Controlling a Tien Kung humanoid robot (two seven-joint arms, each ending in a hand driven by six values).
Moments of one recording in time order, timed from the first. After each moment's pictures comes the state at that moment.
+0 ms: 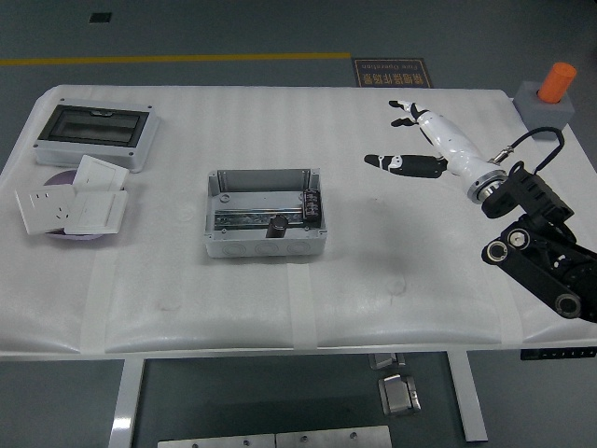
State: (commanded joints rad) left arm 0.01 0.17 -0.97 -0.18 1.10 -0.14 0.44; right arm 0.57 -0.52 0.83 1.25 -1.58 -0.26 -0.06
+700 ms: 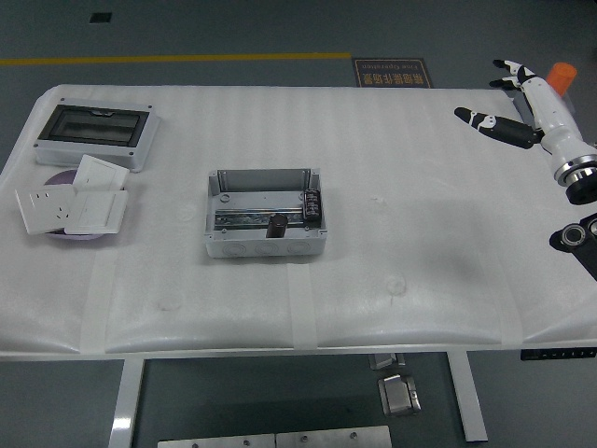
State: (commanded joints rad) left arm 0.00 0.19 -0.97 -0.18 1.10 -0.14 0.44; right arm 0.44 -0.57 1.10 1.27 -1.58 -0.28 -0.03
